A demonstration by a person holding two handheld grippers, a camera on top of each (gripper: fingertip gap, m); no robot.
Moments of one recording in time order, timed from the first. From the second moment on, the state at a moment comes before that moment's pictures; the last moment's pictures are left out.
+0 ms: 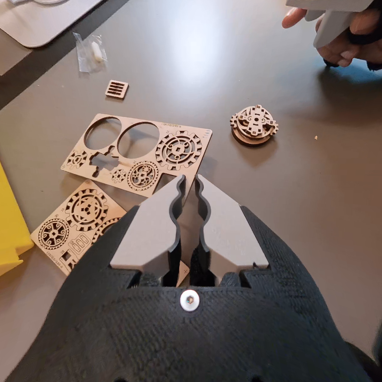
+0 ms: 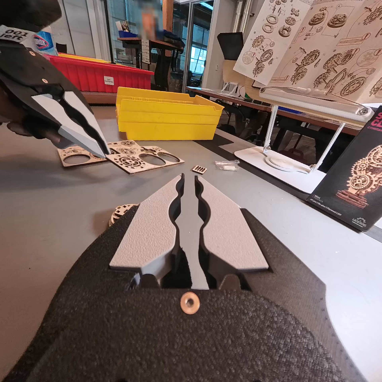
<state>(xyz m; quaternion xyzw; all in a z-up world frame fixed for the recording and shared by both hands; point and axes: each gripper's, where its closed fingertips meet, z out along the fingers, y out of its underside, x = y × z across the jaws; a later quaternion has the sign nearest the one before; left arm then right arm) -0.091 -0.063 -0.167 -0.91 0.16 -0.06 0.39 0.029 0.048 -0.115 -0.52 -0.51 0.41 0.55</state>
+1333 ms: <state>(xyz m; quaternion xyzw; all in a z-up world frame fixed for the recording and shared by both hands) -0.111 -0.030 -0.131 -0.87 0.15 -0.10 0.46 -0.041 0.103 -0.179 -0.60 -0.67 0.32 0.29</state>
